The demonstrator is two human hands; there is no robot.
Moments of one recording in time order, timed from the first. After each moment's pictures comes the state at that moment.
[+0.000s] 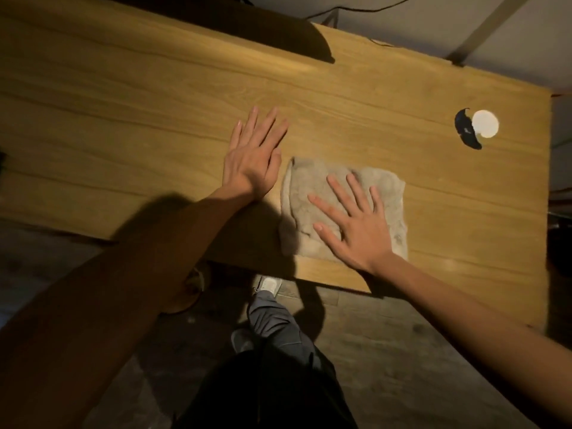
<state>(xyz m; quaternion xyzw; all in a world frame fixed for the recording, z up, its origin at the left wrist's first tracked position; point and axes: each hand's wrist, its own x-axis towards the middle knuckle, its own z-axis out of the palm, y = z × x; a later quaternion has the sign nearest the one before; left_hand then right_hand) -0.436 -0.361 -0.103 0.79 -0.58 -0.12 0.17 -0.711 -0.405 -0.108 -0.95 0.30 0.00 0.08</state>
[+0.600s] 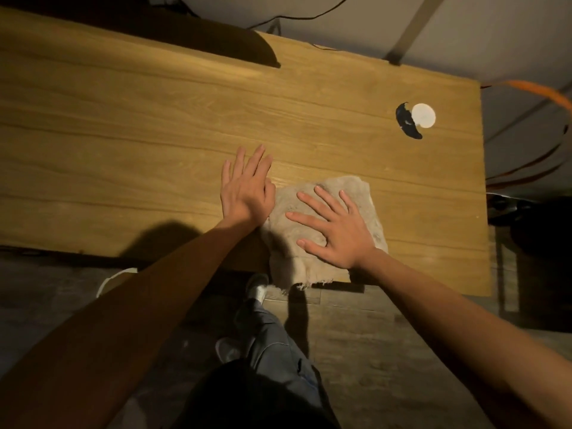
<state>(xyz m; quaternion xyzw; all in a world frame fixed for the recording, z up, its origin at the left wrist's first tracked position) -0.535 -0.358 -0.105 0.82 -0.53 -0.13 0.17 -0.768 -0.422 -0.107 -0.97 0.24 0.01 0.09</state>
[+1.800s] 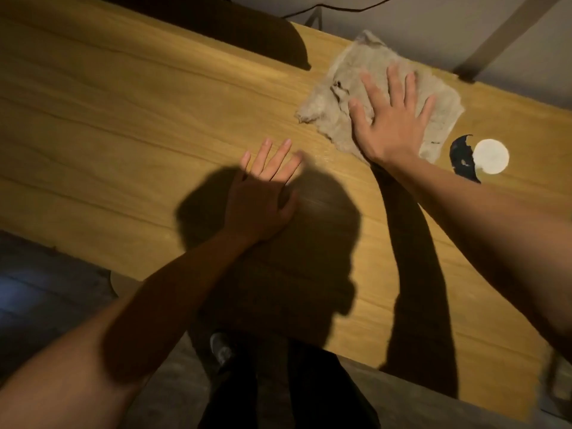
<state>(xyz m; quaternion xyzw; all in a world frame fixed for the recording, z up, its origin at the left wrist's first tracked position) -0.536 -0.412 -0.122 0.82 -0.57 -0.03 0.07 -0.650 -0.661 -0.104 -0.88 0.46 0.00 0.14</state>
